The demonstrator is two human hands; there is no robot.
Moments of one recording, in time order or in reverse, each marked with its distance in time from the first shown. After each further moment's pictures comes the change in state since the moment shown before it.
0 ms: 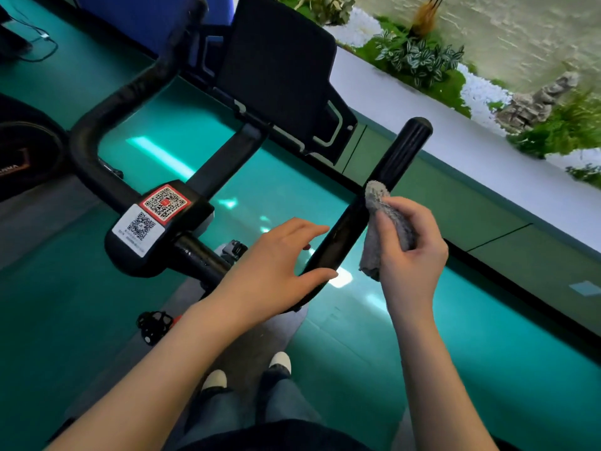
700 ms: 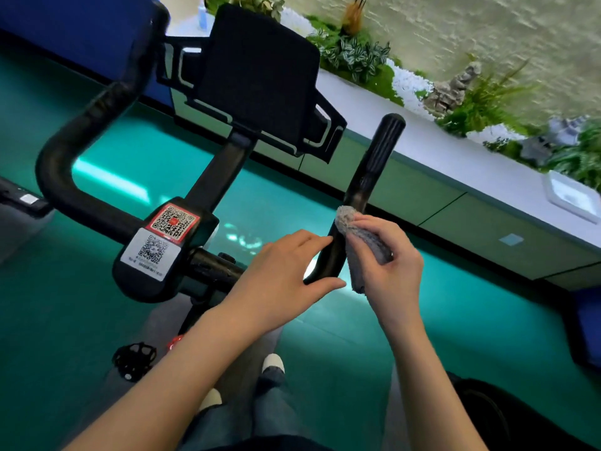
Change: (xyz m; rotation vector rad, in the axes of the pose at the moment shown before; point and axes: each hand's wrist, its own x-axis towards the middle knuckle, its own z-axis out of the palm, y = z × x) left_hand -0.011 -0.019 -0.015 -0.005 -0.160 0.182; right_hand -0.050 -0.031 0.017 -0.133 0.018 0.021
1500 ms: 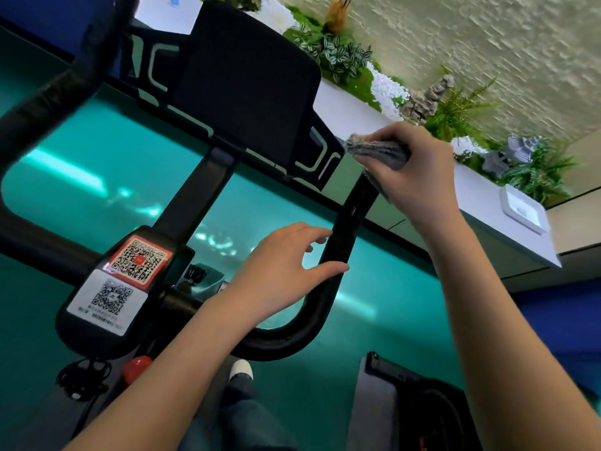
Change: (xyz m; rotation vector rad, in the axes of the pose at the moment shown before) left_hand 0.060 -0.014 -0.005 -0.235 0.004 -0.100; right_hand 0.156 -0.043 -0.006 -0.559 -0.230 -0.264
